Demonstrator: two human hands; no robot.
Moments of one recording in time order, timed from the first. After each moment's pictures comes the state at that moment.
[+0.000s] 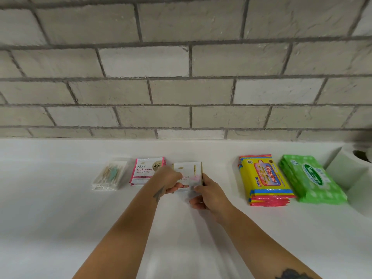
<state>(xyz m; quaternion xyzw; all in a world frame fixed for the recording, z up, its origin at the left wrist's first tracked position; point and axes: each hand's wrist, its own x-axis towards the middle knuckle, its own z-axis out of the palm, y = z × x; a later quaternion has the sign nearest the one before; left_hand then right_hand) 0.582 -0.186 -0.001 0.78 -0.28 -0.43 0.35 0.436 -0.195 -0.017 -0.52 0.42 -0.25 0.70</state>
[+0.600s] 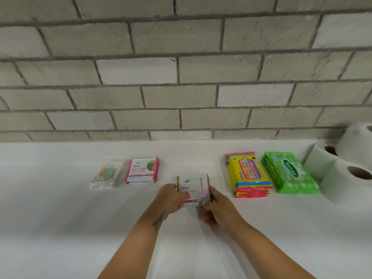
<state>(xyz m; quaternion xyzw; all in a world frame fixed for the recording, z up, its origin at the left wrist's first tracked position) 0.524 -0.133 -0.008 0.76 -0.32 -0.44 0.36 0.375 -0.165 -0.034 -0.50 0.41 -0.27 0.72</state>
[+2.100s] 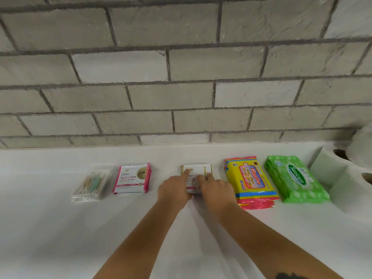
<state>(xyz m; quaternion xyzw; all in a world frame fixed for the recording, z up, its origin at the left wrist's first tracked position) 0.530 -0.205 -0.034 0.80 -0.59 -0.07 0.09 0.403 -0.230 -0.008 -0.89 0.45 0.04 -0.01</state>
